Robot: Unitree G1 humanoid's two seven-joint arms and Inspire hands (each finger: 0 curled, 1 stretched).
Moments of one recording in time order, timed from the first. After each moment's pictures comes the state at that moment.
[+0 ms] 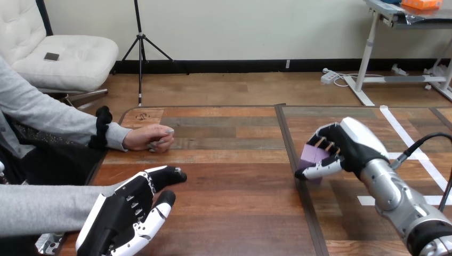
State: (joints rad) left arm 0.36 0.15 0.06 0.04 -0.25 -0.47 -0.43; right arm -0.70 -0.40 0.26 1.24 -0.46 -0.37 -0.12
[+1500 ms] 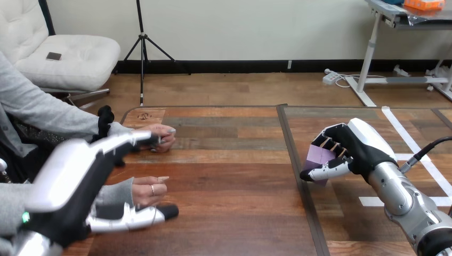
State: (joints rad) left arm 0.30 0.40 0.26 -0.28 0.50 -0.50 -0.18; right arm -0.65 -0.44 0.25 1.18 -0.43 -0.39 -0.09
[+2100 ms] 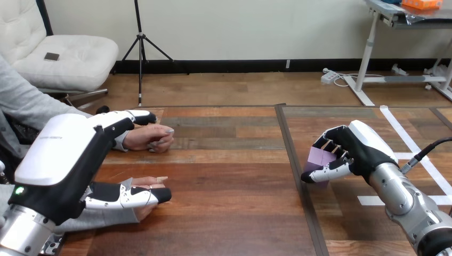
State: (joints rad) left arm 0.22 0.49 0.27 -0.29 0.57 -0.46 -0.17; right arm -0.65 -0.44 0.25 1.18 -0.42 -0.37 -0.07
